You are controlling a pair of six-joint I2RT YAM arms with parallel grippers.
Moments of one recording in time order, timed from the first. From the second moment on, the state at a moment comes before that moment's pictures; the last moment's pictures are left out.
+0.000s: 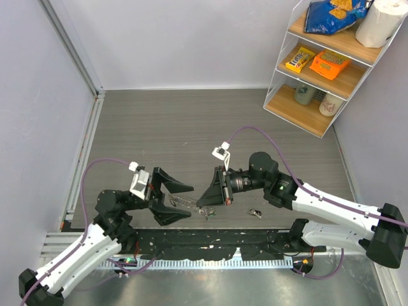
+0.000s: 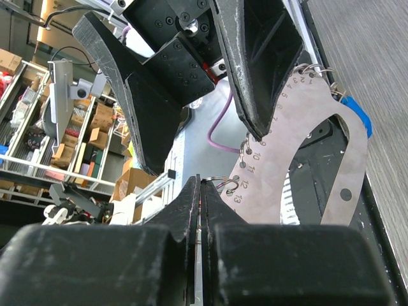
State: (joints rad) left arm -0.68 0.41 0.25 0.59 0.82 -0.57; right arm 0.97 1.03 0.72 0.22 -0.73 0.86
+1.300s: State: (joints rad) left arm -0.79 0.47 0.26 0.90 0.94 -0.71; right arm 1.01 1.11 0.88 0.09 -1.04 0.66
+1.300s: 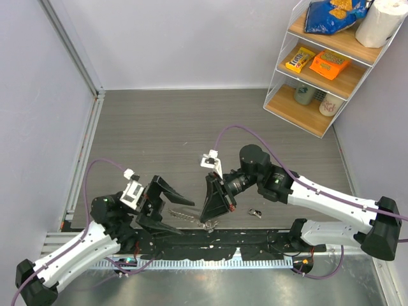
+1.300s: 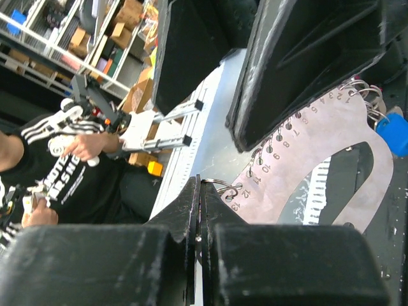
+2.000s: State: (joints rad) left arm -0.86 0.49 0.29 0.90 1.00 -0.72; right arm 1.13 1.25 1.13 -0.24 -1.22 0.35
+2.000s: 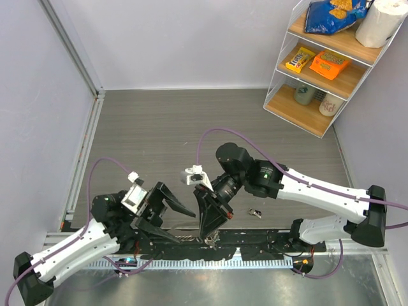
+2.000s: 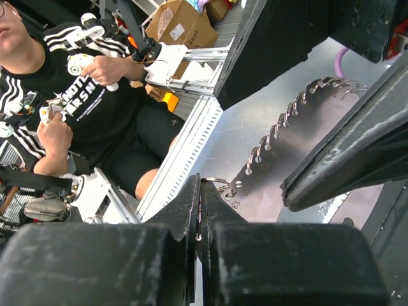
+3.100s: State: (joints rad) left arm -0.98 0.62 0.37 0.90 1.05 -0.71; right arm 1.18 1.34 1.31 -0.45 -1.22 0.15
